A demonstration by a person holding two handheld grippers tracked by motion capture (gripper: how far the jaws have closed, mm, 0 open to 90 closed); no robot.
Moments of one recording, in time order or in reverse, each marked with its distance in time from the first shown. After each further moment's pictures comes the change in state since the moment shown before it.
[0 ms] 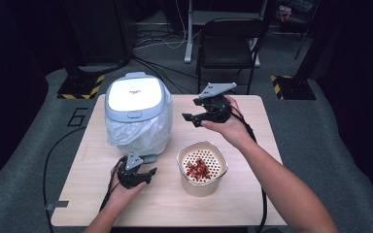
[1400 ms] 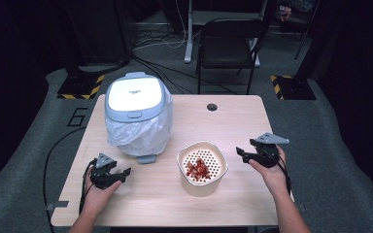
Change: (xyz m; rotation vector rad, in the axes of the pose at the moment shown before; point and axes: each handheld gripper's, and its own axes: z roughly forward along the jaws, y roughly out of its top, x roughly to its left) left arm 0.066 -0.045 -0.032 0.040 0.121 -0.190; right arm -0.032 -0.212 -0.061 0.066 -0.338 0.306
